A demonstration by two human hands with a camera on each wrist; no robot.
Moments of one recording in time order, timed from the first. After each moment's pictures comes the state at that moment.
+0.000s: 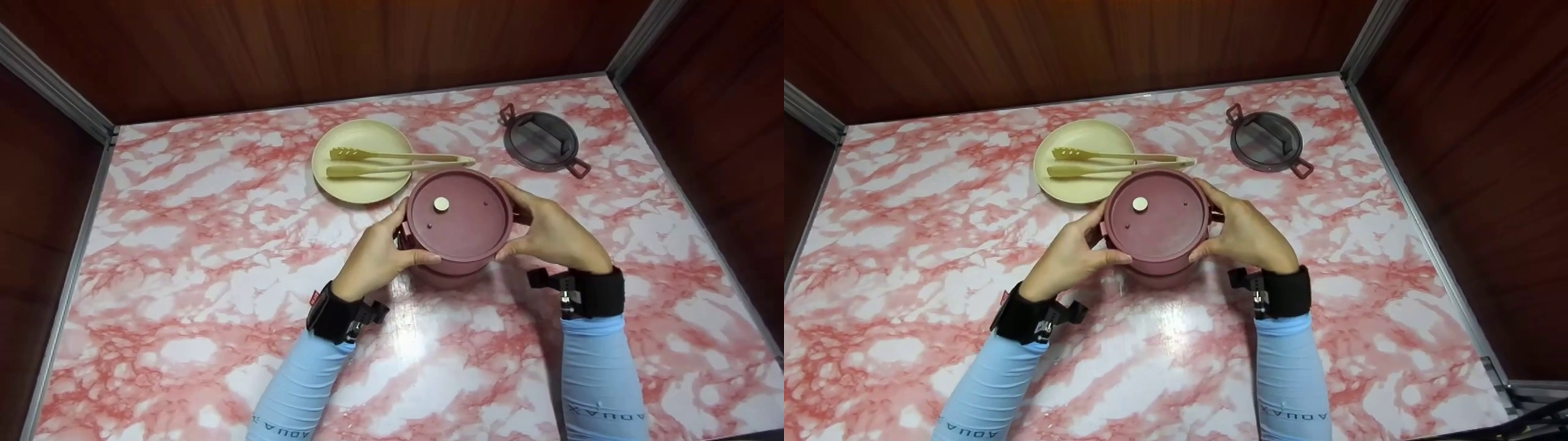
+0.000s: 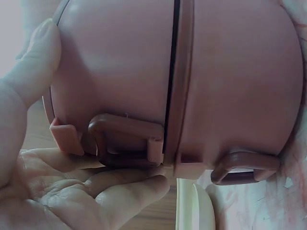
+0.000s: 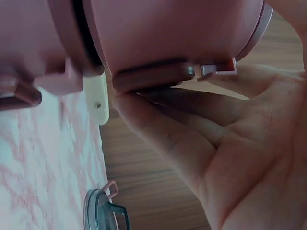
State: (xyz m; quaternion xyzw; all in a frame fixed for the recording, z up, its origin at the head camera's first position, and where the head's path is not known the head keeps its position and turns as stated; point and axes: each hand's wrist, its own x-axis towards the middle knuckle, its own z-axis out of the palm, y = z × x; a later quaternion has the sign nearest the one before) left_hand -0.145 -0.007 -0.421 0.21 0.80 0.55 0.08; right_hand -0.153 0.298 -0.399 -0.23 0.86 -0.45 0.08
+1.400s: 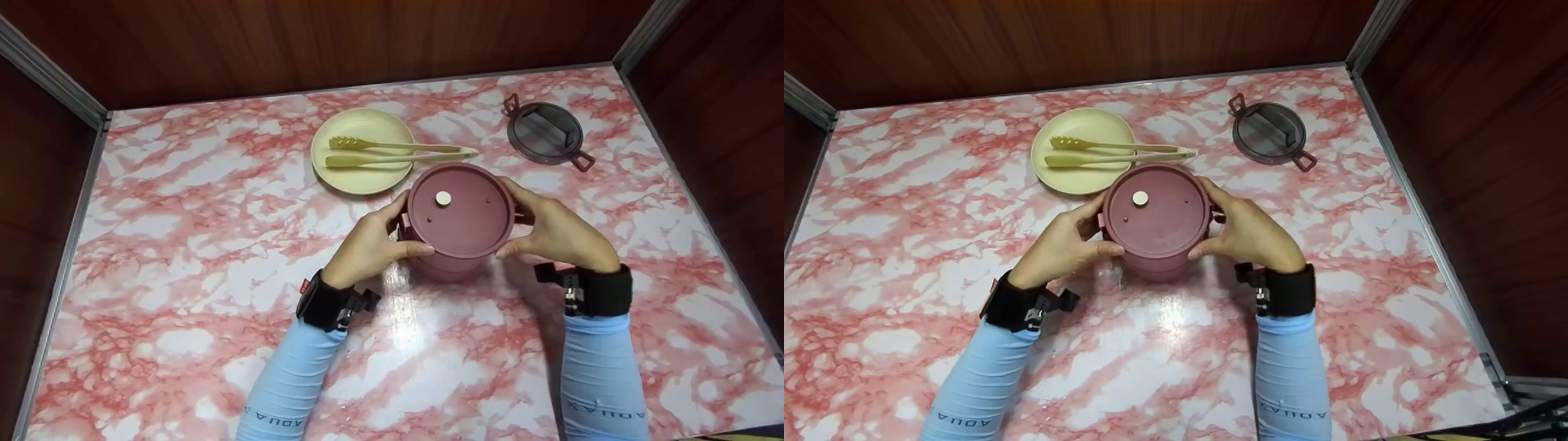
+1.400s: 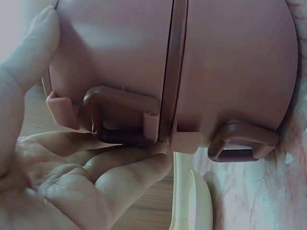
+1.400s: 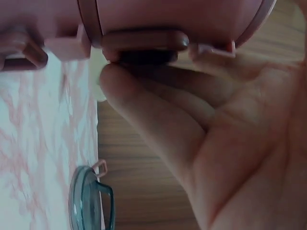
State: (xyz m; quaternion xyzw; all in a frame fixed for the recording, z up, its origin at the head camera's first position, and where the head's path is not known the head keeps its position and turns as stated) left_hand -0.154 -0.019 -0.424 0.22 0.80 0.55 0.12; right_hand -0.148 0.301 -0.395 -0.23 0.88 -0.40 0.11
